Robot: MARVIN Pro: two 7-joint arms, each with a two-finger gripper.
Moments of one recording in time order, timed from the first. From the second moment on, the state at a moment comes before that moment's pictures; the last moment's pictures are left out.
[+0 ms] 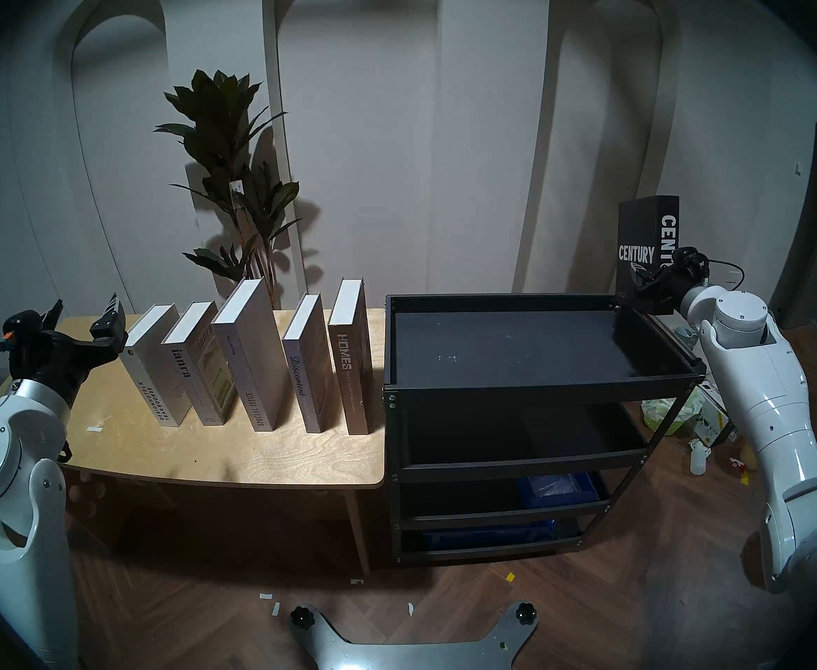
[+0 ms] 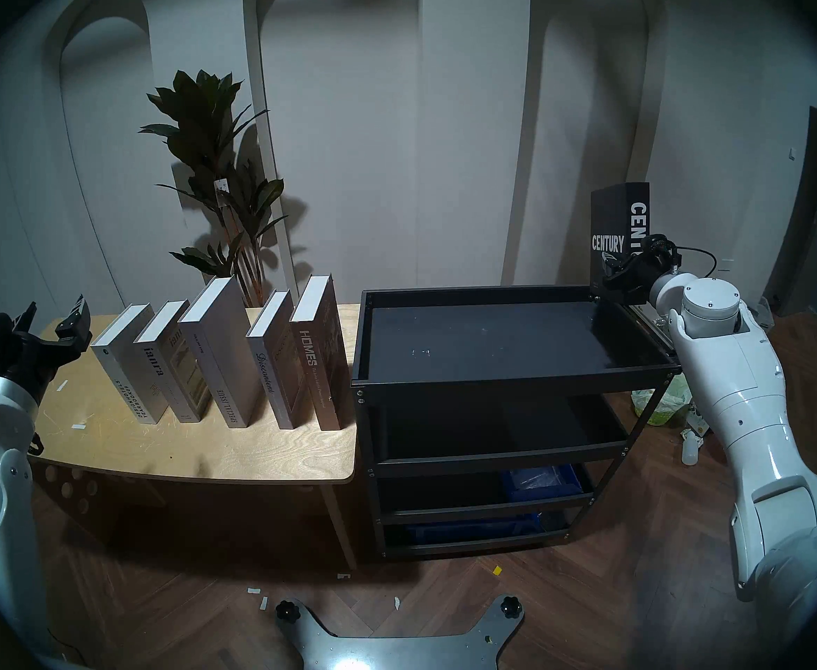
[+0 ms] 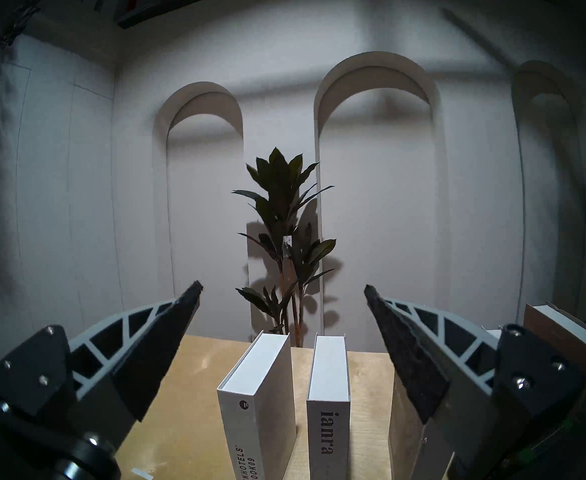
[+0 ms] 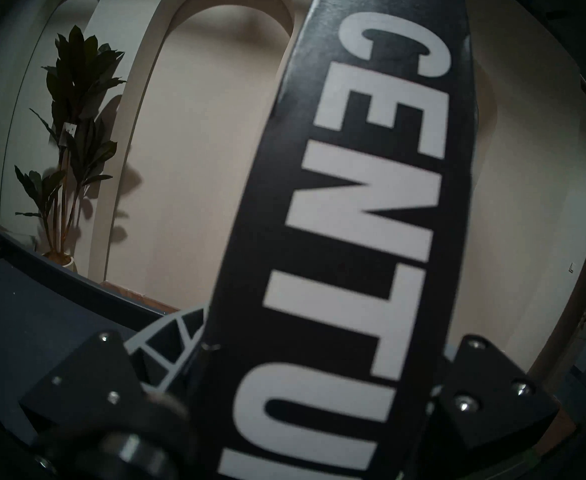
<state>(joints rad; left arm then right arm) 2.02 -1.22 -2.23 -2.30 -0.52 0.30 -0.01 -1.01 -0.84 1.51 -1.14 0.31 0.12 0.33</state>
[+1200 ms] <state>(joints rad) 2.05 -1.24 -2.24 -2.24 -0.45 0.06 -0.15 -0.80 -0.83 1.39 -0.72 0.18 -0.07 0.54</state>
